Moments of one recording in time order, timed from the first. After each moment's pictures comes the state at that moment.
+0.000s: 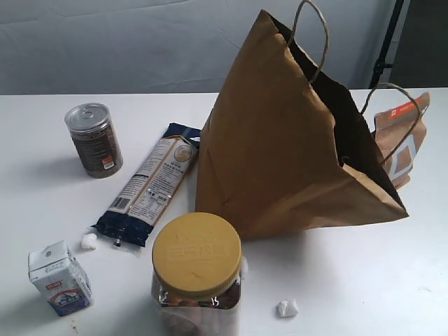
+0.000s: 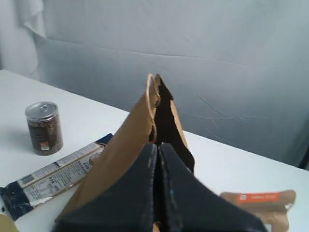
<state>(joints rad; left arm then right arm) 0.03 0.00 0.00 -0.01 0.26 0.25 0.81 0.68 -0.80 -0.28 0.45 0.21</state>
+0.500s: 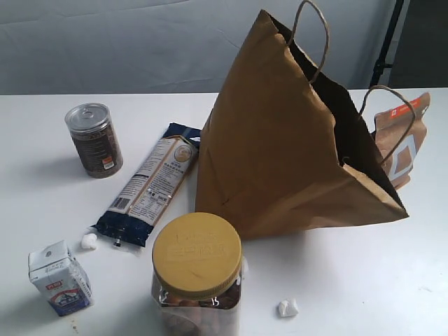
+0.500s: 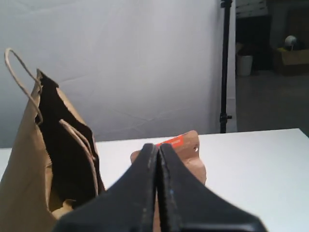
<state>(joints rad) 0.03 0.00 0.00 -0.01 0.26 0.25 0.33 0.29 -0.31 -0.04 0.17 0.15</state>
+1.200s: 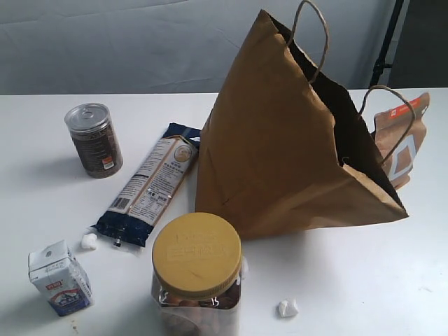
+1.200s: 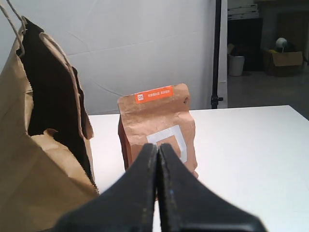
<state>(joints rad) 0.03 0.00 0.00 -0.01 0.26 0.25 0.29 0.01 0.00 0.08 0.15 -0.02</state>
